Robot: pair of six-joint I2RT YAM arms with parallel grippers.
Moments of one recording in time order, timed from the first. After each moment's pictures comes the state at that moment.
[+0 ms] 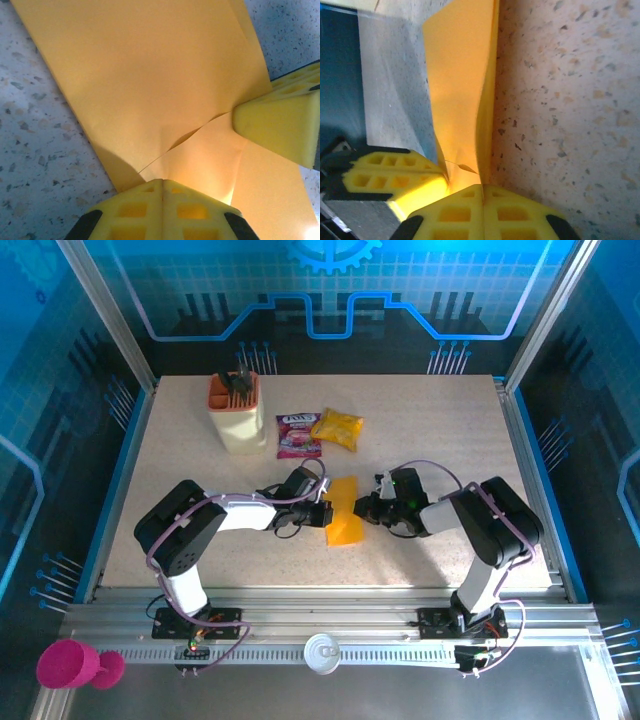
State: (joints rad) left arm -0.67 1.78 0.81 0.06 0.26 -0.55; right arm 0.40 1.75 0.54 0.46 -0.61 0.83
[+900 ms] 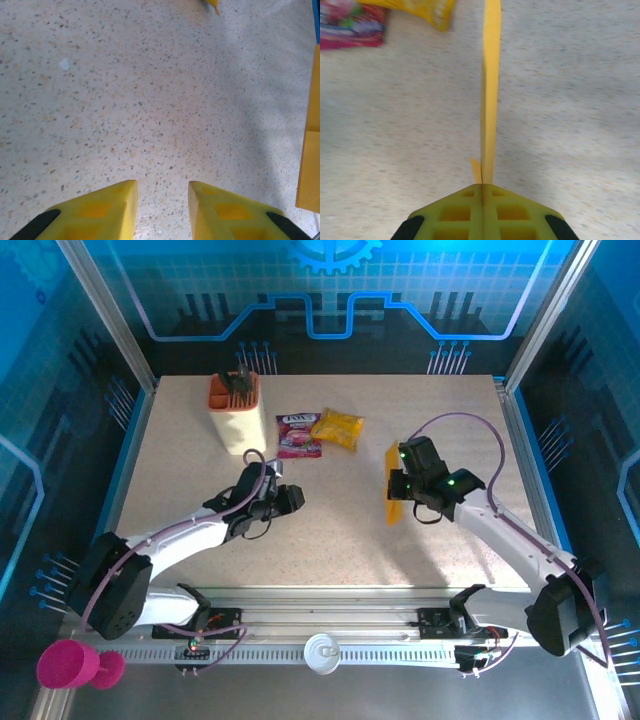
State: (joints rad) left arm -0.53 1.30 0.62 -0.04 0.14 -0.81; right arm 0.51 1.22 0.96 -0.70 0.19 0.47
